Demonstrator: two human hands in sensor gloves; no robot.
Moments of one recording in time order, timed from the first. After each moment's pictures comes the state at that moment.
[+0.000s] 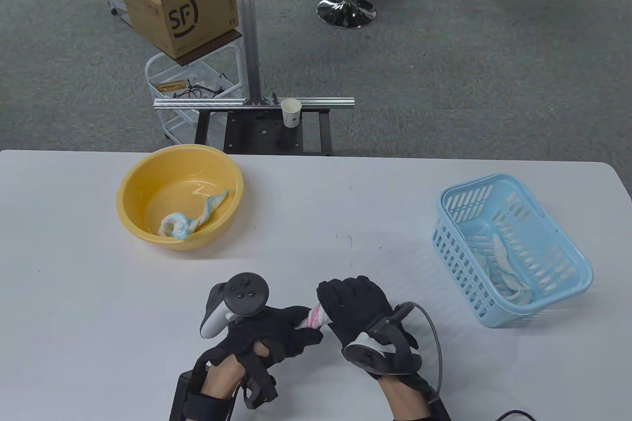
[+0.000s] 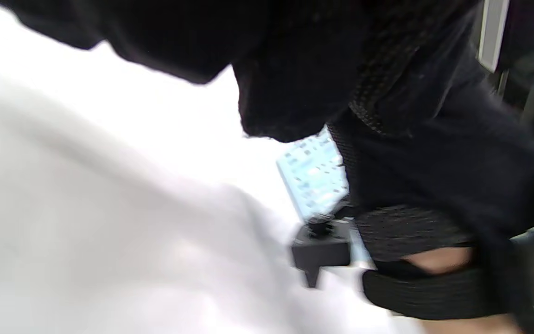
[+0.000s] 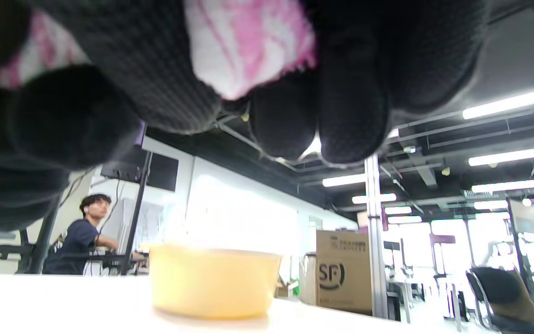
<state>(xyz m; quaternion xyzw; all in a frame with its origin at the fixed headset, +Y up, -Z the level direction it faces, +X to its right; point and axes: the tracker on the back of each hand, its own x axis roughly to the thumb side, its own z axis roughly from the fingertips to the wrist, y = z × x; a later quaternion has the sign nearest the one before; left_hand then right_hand) -0.122 -0.721 -0.290 -0.21 -0.22 0.39 0.87 0.079 -0.704 -0.270 0.34 -0.28 0.89 0.09</state>
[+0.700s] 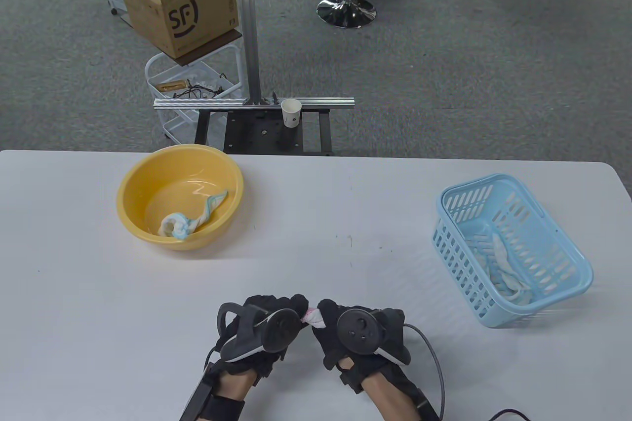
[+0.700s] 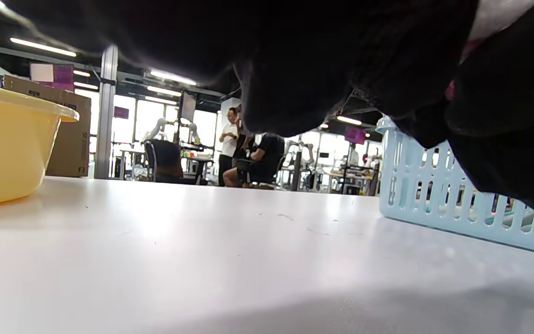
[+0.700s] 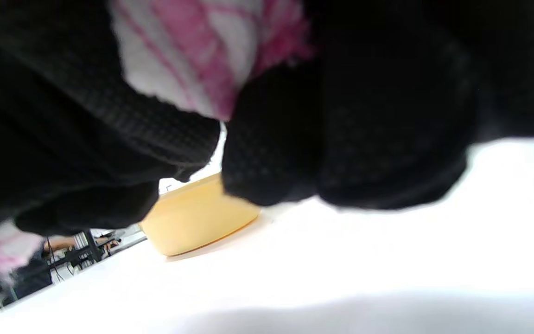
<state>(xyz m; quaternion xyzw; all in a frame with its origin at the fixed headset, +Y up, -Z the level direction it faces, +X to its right) -0.104 -0.717 -0.277 0.07 -0.21 0.07 0.97 0.075 -0.719 -0.281 0.21 -0.05 0.94 0.26</state>
